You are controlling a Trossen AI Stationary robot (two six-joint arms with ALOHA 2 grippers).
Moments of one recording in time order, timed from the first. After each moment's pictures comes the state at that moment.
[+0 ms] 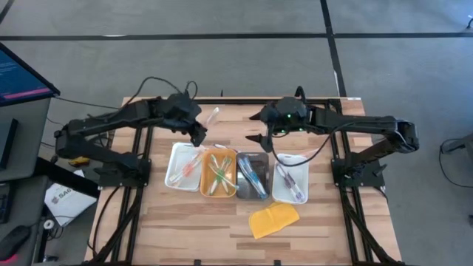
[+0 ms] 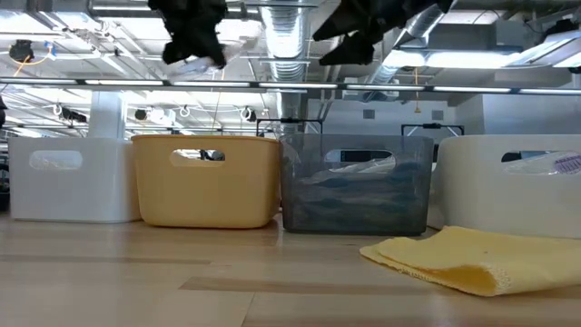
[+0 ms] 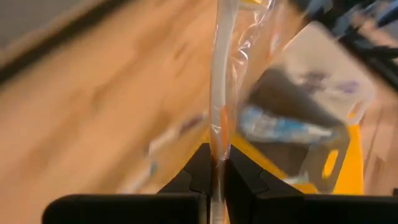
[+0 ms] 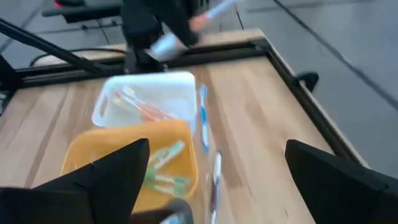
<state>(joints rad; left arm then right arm) 0.29 1.22 1.21 -0.80 -0.02 -0.41 -0.20 1.37 1.14 -0.24 -0.05 0.01</state>
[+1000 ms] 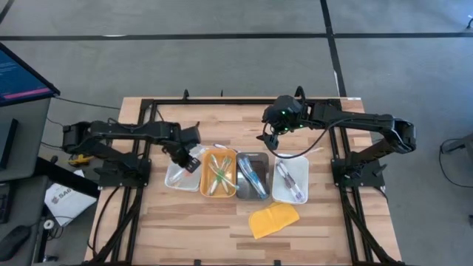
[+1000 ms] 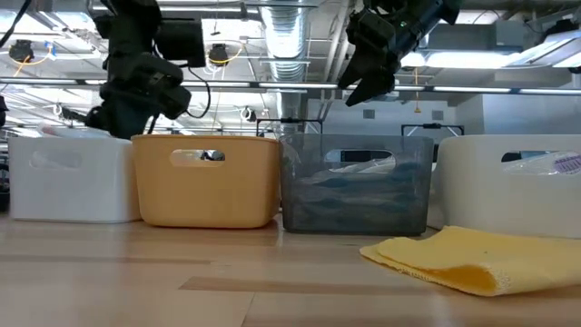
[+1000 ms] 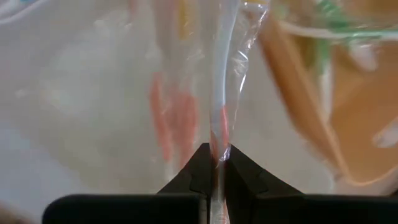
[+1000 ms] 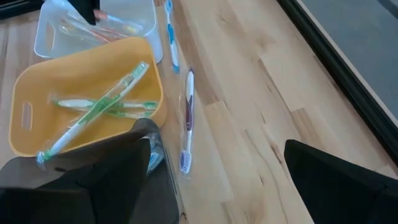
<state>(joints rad) 0.22 1.32 0.83 -0.91 0.22 -0.69 -0.30 1.40 1.14 -0.52 -0.05 0.05</state>
